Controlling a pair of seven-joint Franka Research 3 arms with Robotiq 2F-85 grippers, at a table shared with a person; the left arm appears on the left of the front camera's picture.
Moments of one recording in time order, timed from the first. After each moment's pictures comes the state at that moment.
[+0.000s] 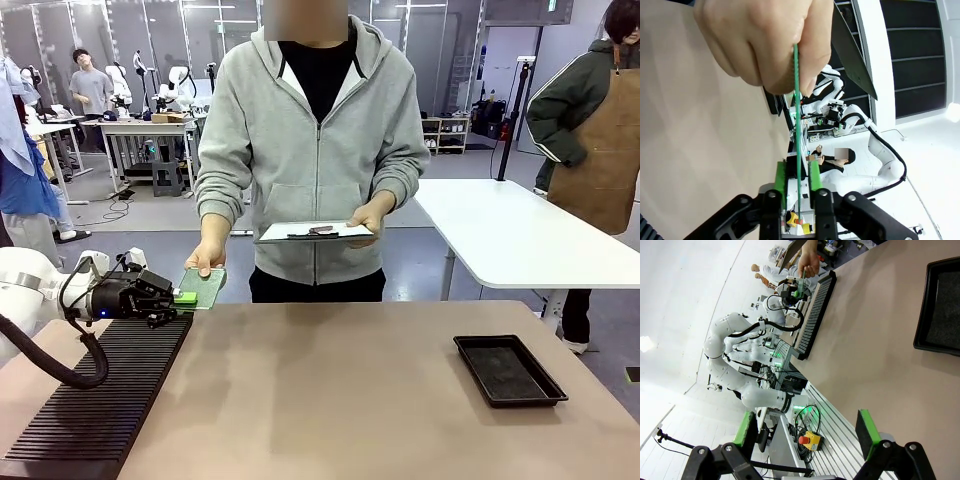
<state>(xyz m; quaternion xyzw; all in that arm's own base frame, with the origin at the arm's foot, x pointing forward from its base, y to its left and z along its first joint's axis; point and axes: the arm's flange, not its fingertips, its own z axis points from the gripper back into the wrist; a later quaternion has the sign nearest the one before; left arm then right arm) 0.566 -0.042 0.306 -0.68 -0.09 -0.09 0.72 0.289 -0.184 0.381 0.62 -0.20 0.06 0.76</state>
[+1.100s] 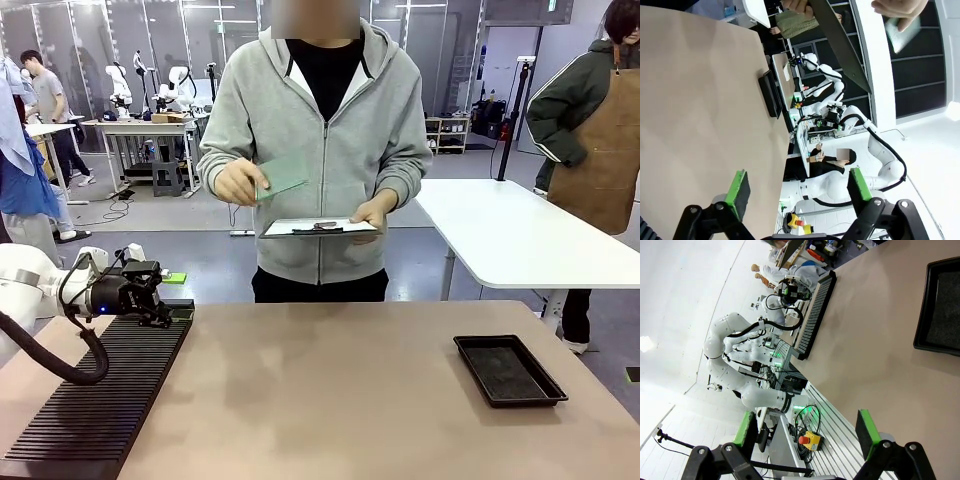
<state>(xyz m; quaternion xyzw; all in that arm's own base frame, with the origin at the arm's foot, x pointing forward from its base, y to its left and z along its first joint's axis) 0.569 -0.041 0.312 -0.68 -0.10 -0.09 0.72 0.289 -0.184 0.381 0.62 -0.20 0.06 0.76</state>
